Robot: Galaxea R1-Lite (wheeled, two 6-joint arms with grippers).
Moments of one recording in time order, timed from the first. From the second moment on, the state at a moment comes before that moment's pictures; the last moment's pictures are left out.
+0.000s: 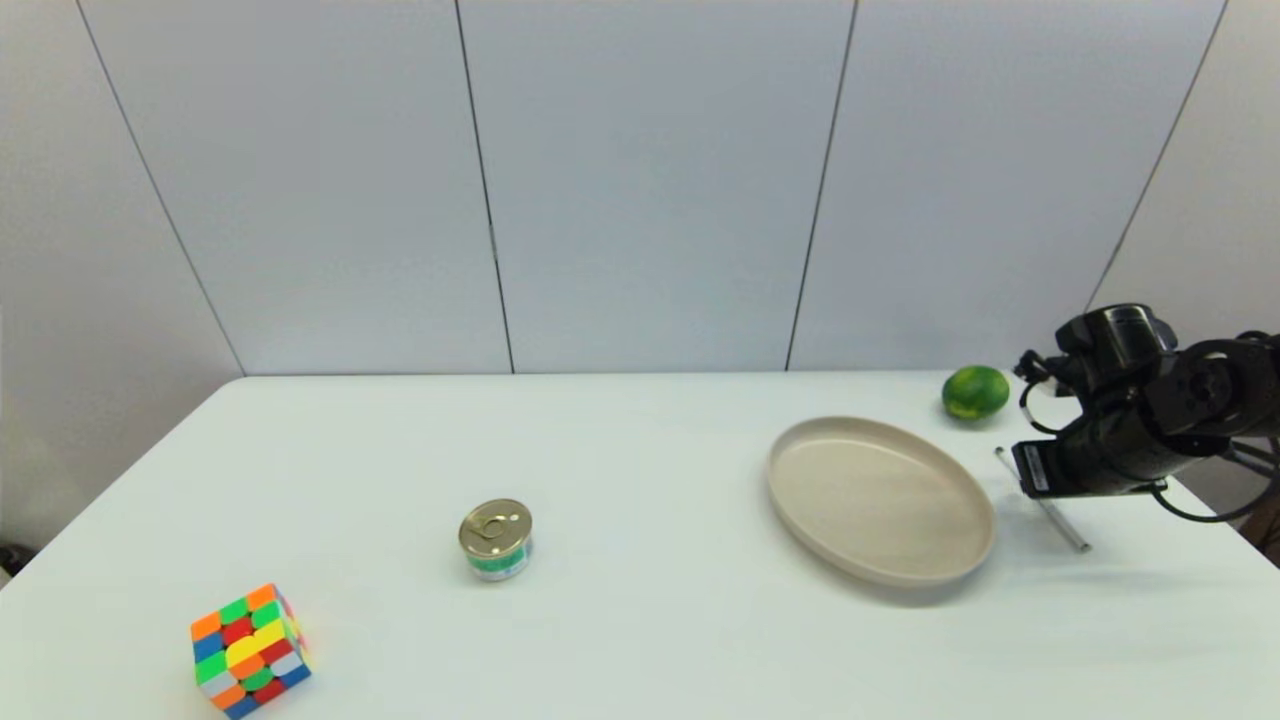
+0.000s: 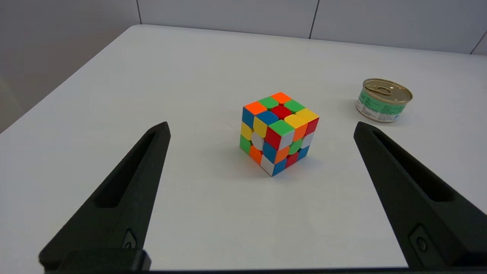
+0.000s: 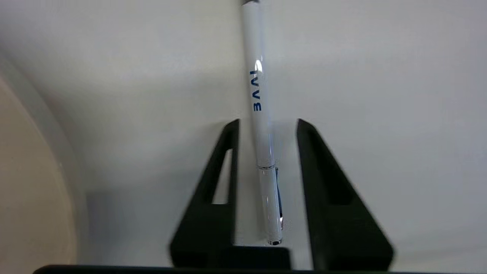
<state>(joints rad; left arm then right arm) 0.00 0.00 0.00 -0.01 0.02 -0.06 -0.09 1.96 -1.11 0.17 -0.18 -0.07</state>
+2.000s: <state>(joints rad) 0.00 0.00 0.00 -0.01 0.02 -0.06 -0.09 0.84 -0.64 0.21 -0.19 -0.19</state>
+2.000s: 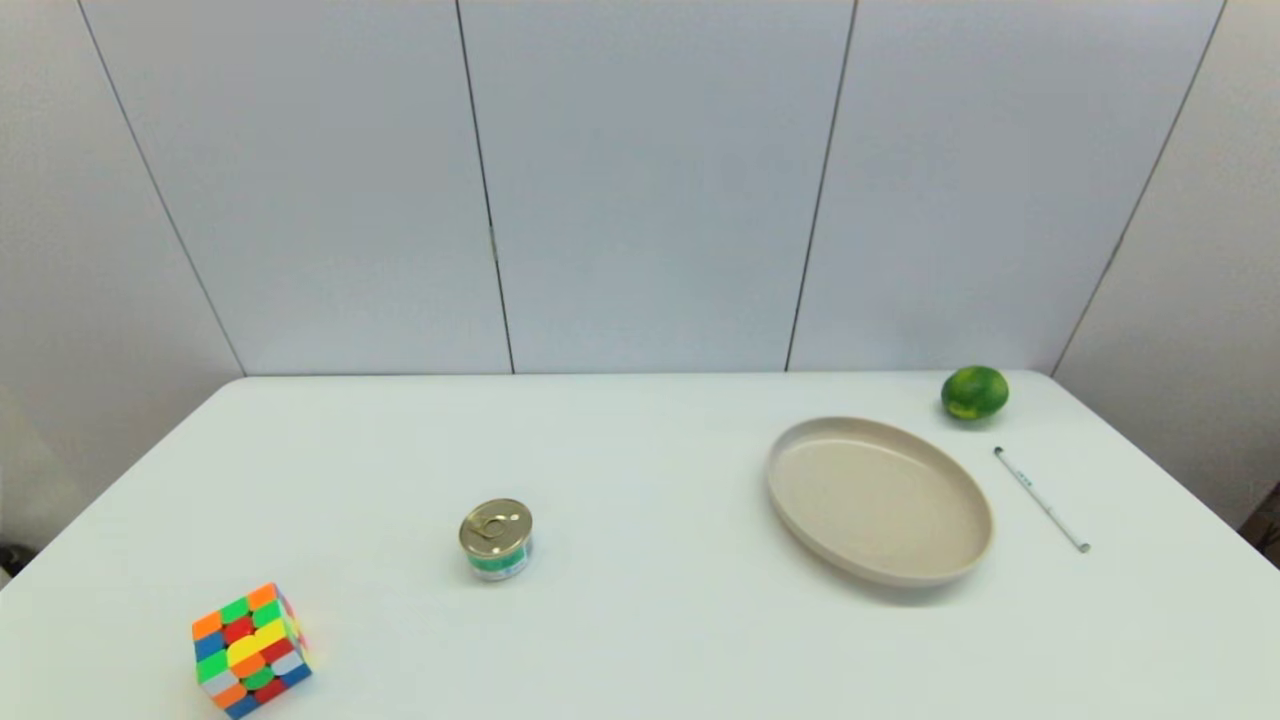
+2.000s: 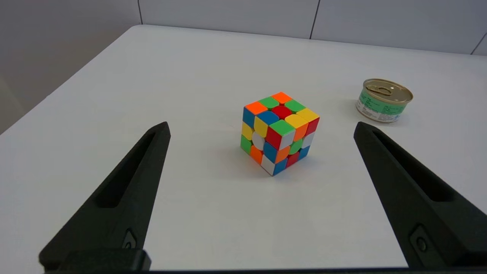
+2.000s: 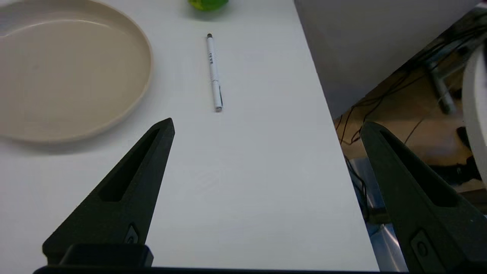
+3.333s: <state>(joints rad) 0.00 0.00 0.00 -0.01 0.02 -0.06 0.00 0.08 -0.10 0.19 -0.02 -0.19</state>
